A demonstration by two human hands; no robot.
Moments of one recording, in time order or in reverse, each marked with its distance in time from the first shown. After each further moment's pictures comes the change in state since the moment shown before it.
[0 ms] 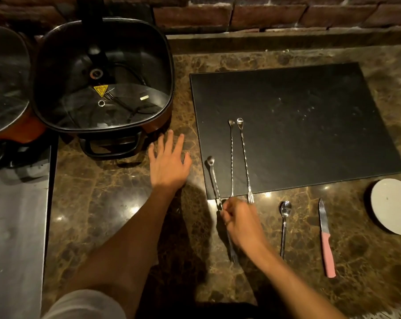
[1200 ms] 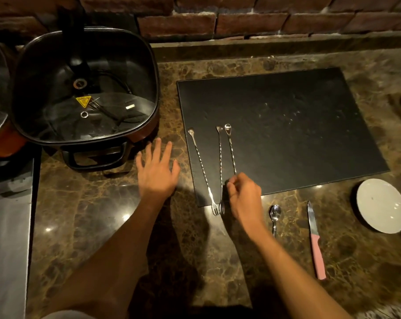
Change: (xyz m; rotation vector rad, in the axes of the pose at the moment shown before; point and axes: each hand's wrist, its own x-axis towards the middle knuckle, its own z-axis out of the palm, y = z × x) left_hand -0.001 0.002 -0.001 -0.006 0.014 0.000; right_hand 0.054 -0.001 -0.034 0.077 0.316 0.056
